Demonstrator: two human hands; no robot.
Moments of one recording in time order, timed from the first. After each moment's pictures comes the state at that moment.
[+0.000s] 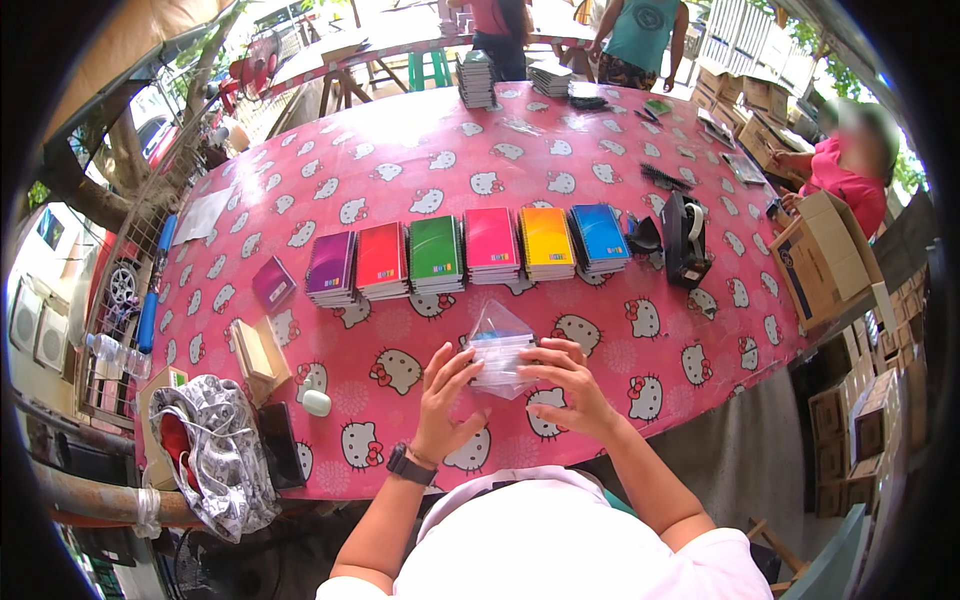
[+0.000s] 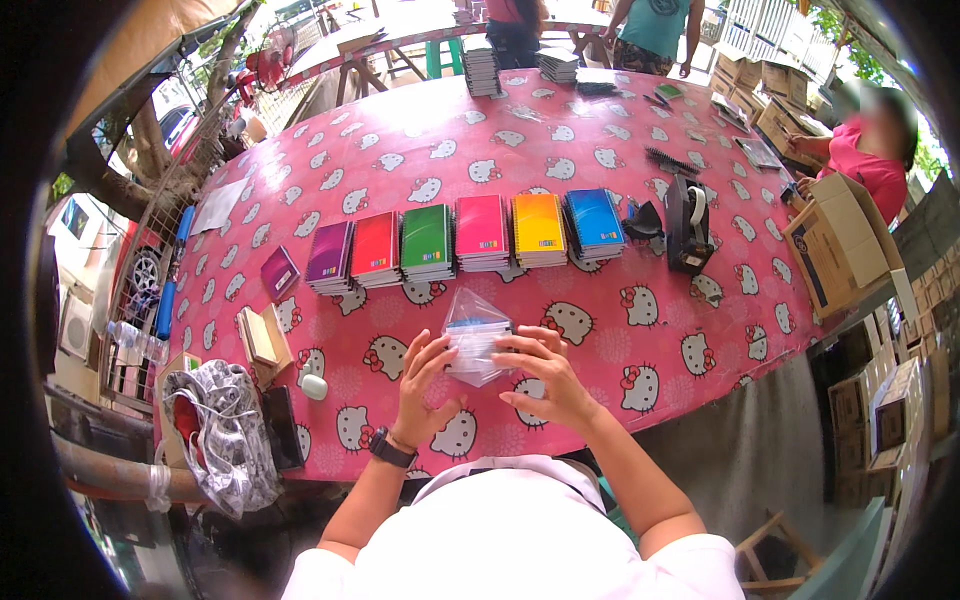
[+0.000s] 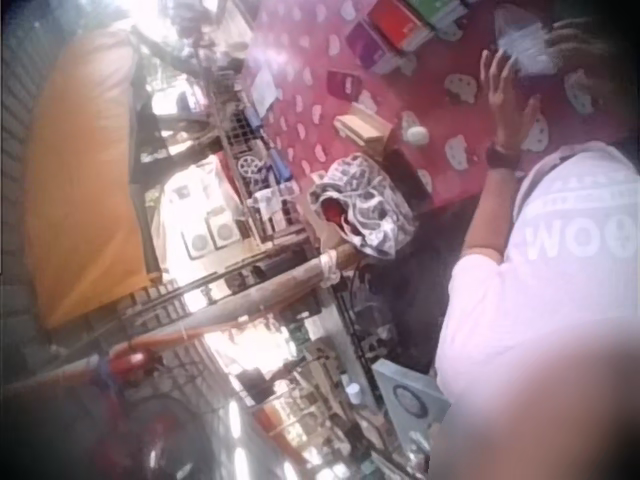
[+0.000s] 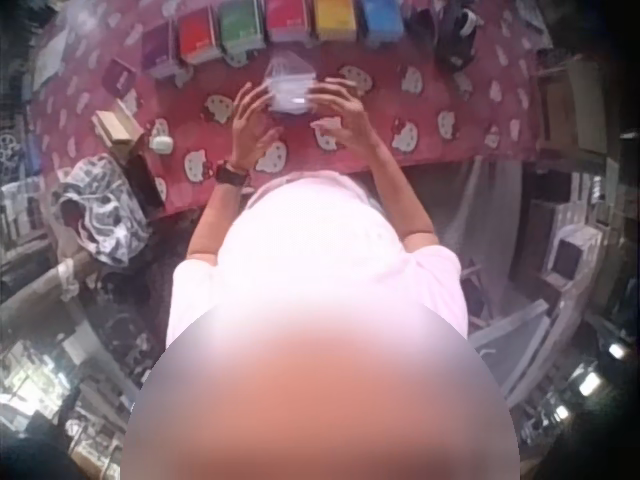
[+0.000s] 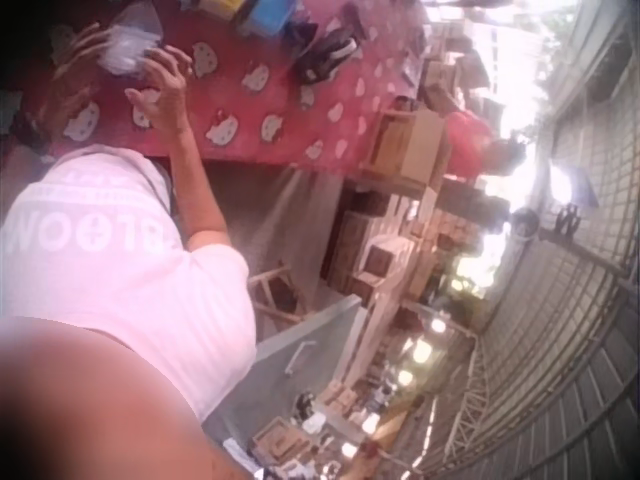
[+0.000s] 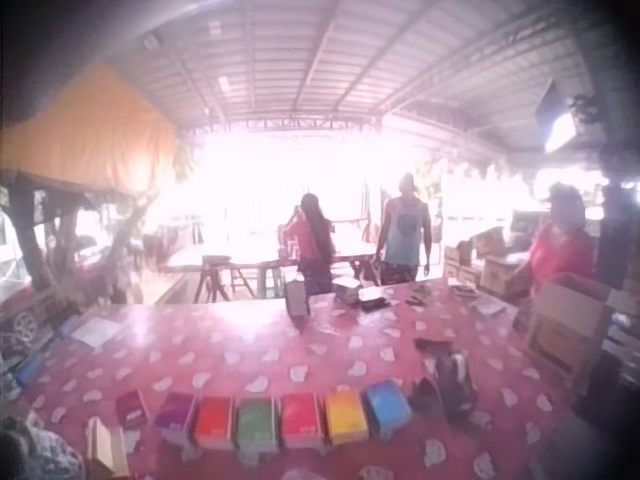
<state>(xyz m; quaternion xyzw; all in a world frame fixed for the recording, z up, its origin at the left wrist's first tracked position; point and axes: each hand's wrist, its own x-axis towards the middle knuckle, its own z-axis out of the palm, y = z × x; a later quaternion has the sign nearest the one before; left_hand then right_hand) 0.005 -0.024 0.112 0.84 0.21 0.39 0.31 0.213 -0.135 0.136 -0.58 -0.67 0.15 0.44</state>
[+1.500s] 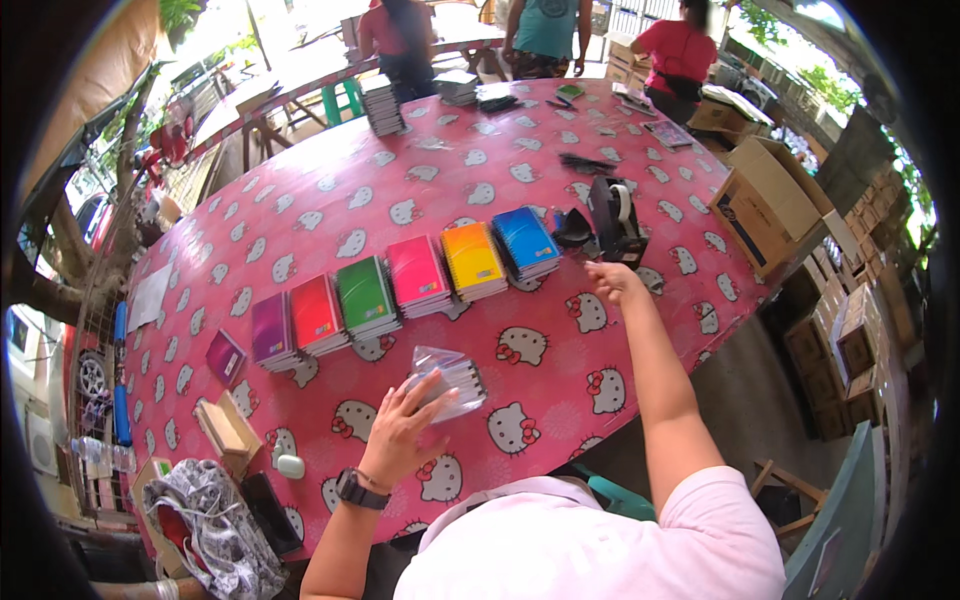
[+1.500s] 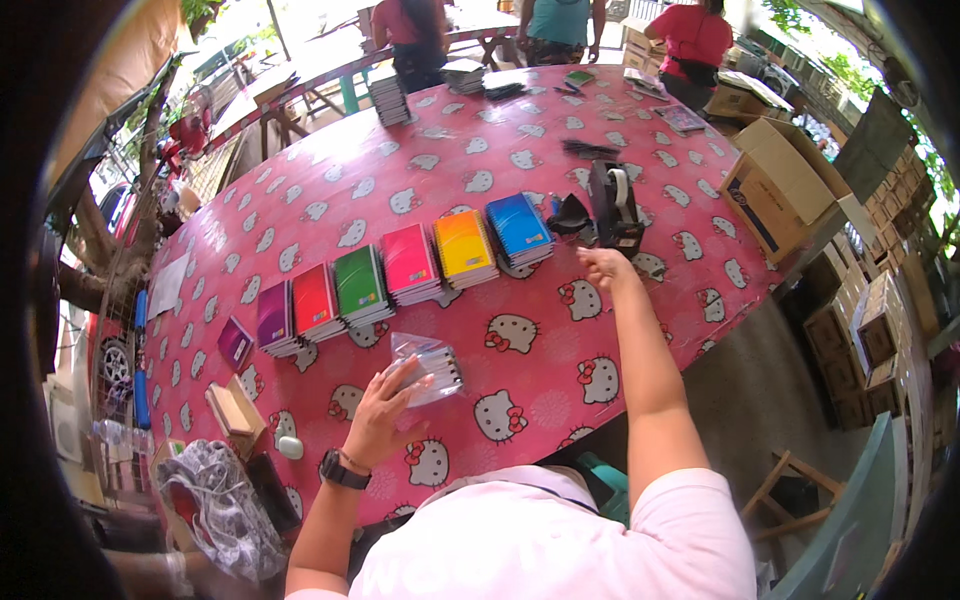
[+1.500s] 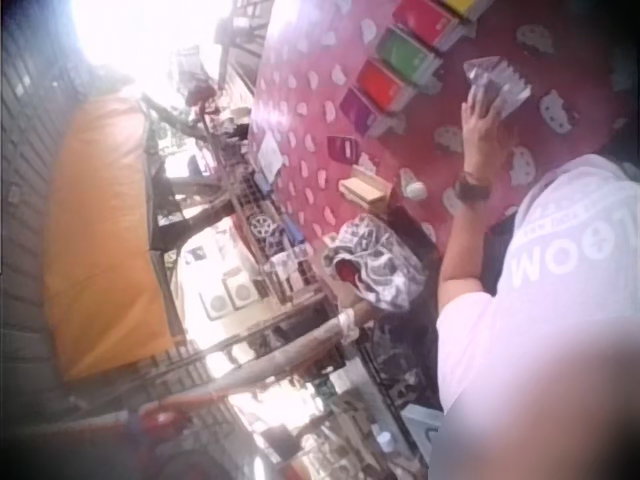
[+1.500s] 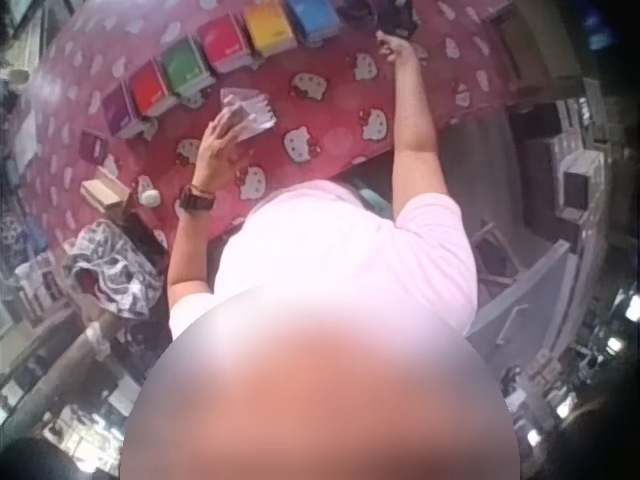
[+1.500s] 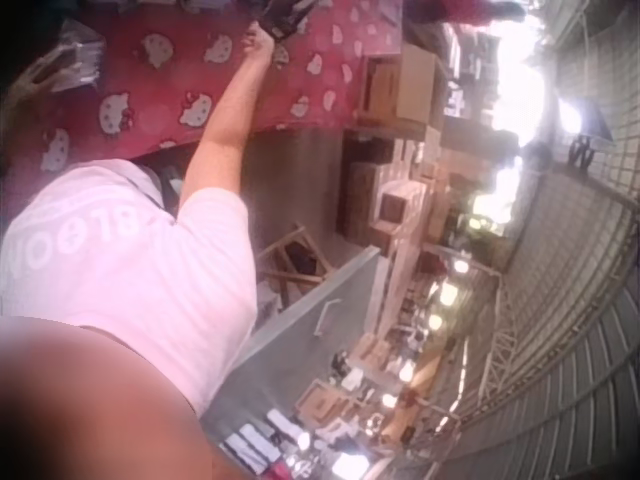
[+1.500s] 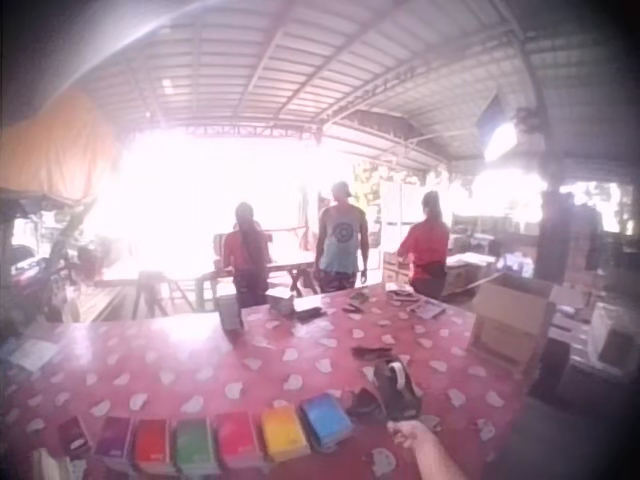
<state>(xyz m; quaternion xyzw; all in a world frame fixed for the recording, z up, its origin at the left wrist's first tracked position) 0.023 0.007 0.142 0.95 0.10 0.16 0.22 0.507 -0.111 0.045 -0.62 -0.03 0.46 0.63</state>
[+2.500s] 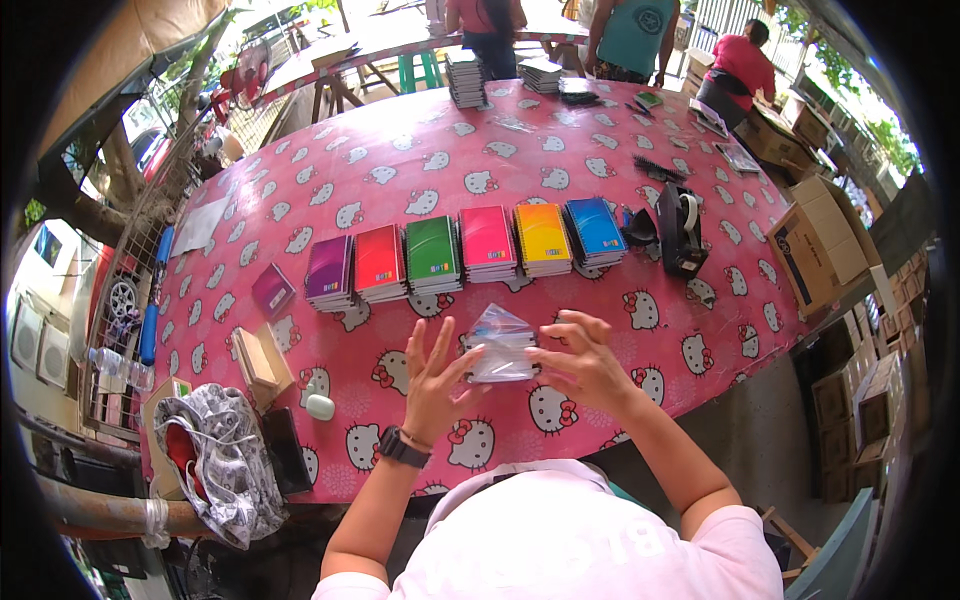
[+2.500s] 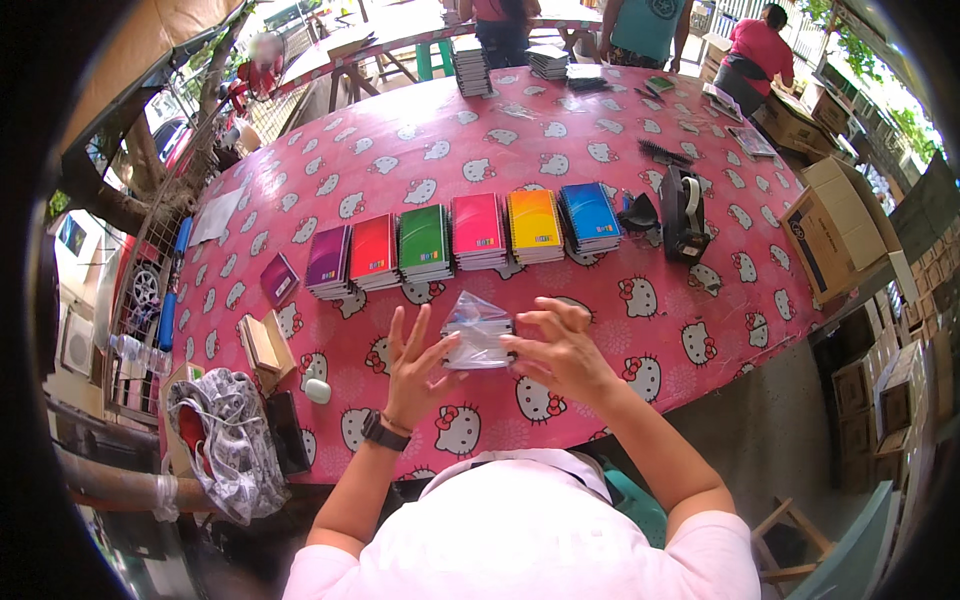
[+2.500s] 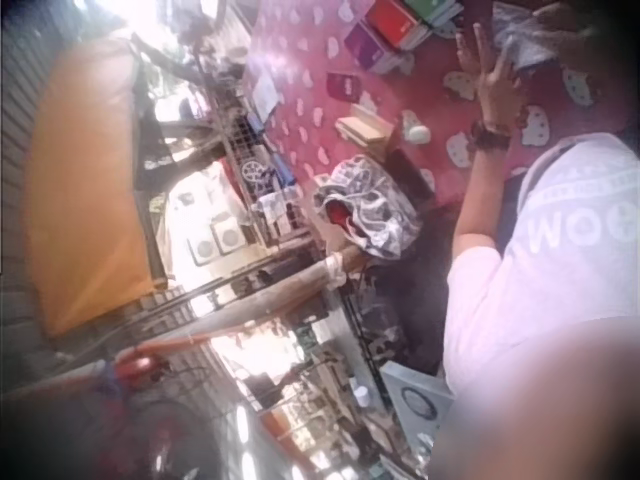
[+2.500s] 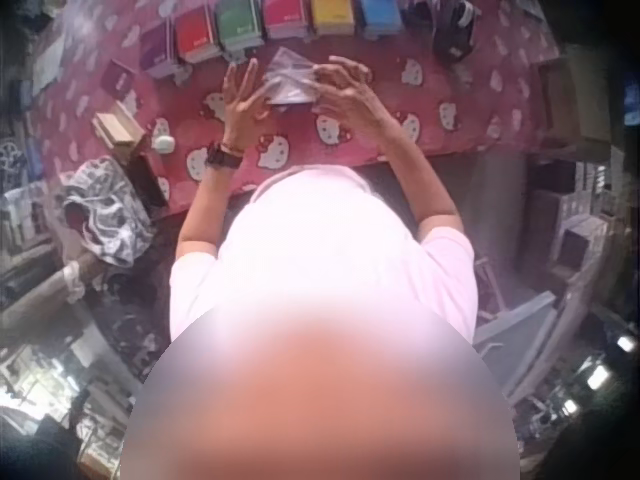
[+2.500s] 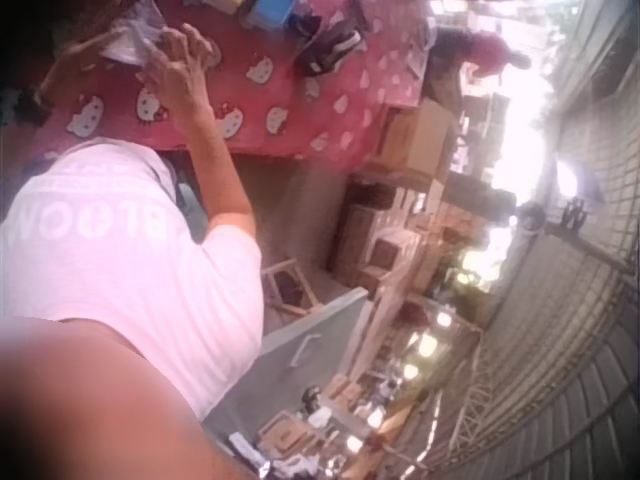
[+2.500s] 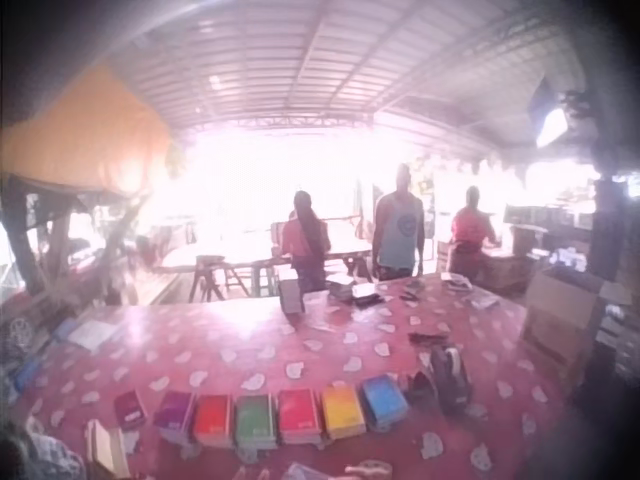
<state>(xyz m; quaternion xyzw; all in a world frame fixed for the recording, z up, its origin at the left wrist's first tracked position) 0.008 -0.001 0.110 0.90 0.22 0.34 0.16 0.232 -0.126 0.151 -0.59 -0.75 -0.09 0.27</state>
